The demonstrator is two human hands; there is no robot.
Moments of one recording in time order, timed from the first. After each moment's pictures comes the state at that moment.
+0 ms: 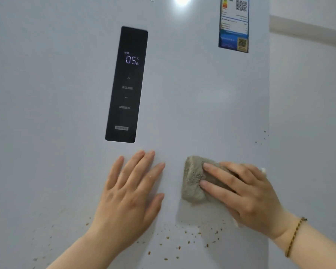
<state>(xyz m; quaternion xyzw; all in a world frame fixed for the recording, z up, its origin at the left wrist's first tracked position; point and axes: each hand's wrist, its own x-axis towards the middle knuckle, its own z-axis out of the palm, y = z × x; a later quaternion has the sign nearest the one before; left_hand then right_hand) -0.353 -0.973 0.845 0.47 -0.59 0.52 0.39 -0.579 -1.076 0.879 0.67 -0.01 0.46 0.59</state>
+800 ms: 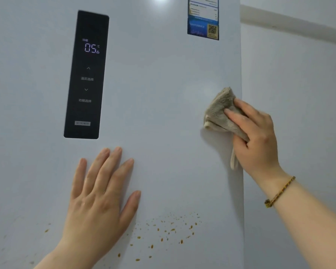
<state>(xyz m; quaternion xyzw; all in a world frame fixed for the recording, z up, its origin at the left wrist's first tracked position) -0.371 -0.981 0.839 0.53 -0.56 0.48 0.41 -0.614 -1.103 0.933 0.62 -0.18 0.67 0.36</state>
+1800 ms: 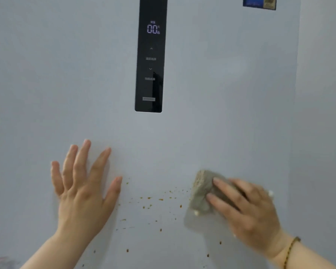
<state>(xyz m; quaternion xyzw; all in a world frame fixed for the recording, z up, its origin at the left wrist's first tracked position) -0.281 -0.913 0.793 0.61 -0.49 0.41 0.47 -0.542 -1.053 0.778 0.68 -0.09 0.52 0.52</state>
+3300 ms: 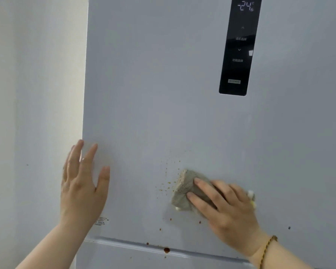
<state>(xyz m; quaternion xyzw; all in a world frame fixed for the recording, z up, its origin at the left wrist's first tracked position) -0.173 -0.834 0.753 0.65 -0.39 0.28 0.59 -0.396 -0.985 0.740 0.71 -0.05 0.50 0.49</state>
